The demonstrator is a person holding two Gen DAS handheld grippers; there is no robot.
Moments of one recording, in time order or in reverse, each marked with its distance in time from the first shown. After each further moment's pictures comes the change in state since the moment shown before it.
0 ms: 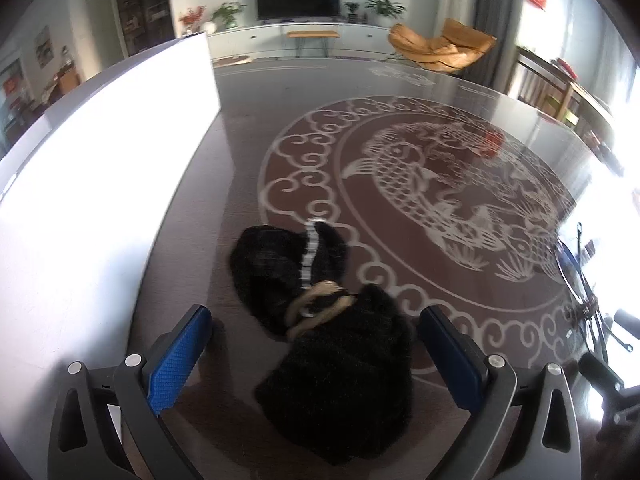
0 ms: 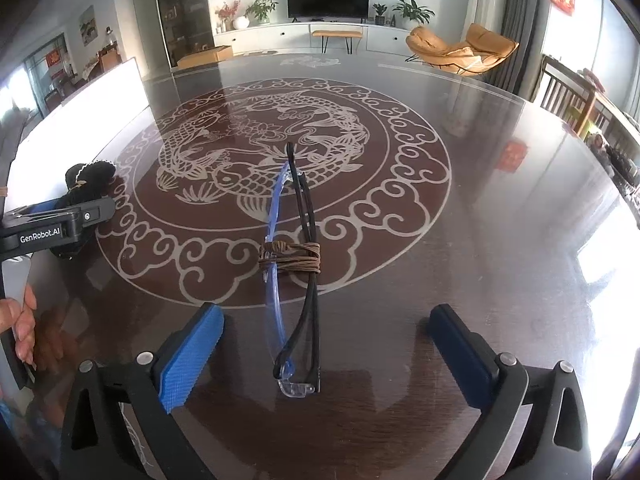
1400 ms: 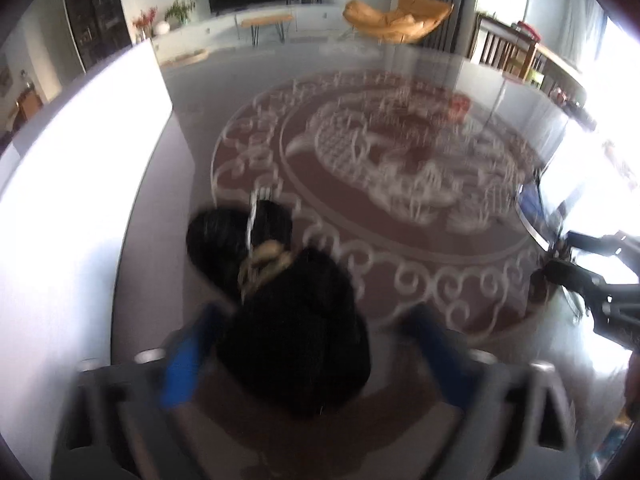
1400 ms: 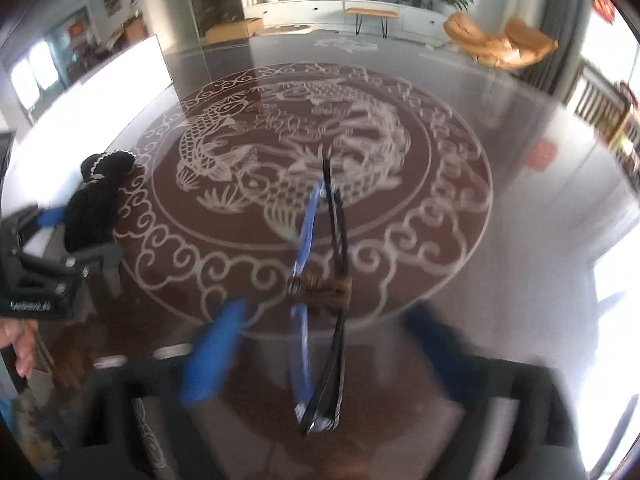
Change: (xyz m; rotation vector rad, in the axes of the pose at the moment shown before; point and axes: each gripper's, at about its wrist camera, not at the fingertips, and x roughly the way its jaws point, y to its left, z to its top) left arm -0.018 -0.018 -0.007 0.123 0.046 -0.073; right arm 0.012 0.014 0.039 -0.127 0.104 0.086
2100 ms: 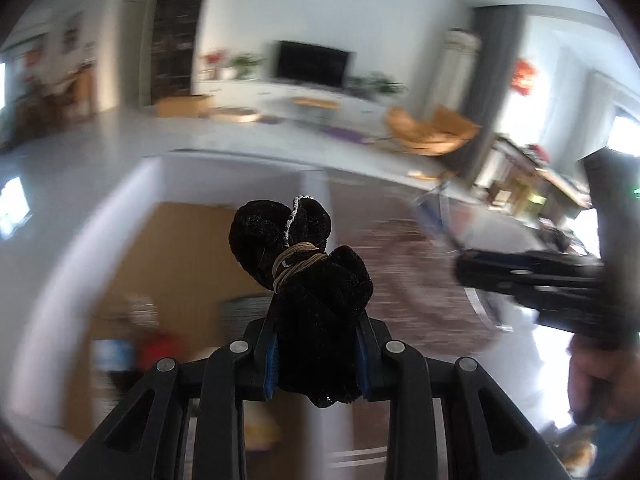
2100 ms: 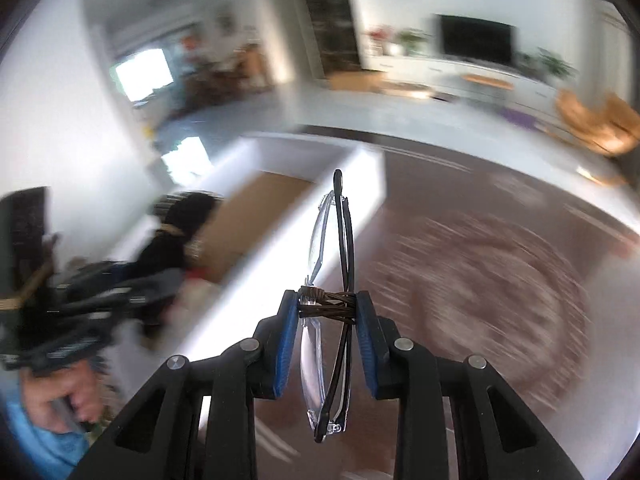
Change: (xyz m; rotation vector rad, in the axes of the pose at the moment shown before) left arm -0.208 0.174 -0.035 -0.280 -0.267 -0.013; right arm -0.141 0.218 0.099 -0.208 -0.203 0.426
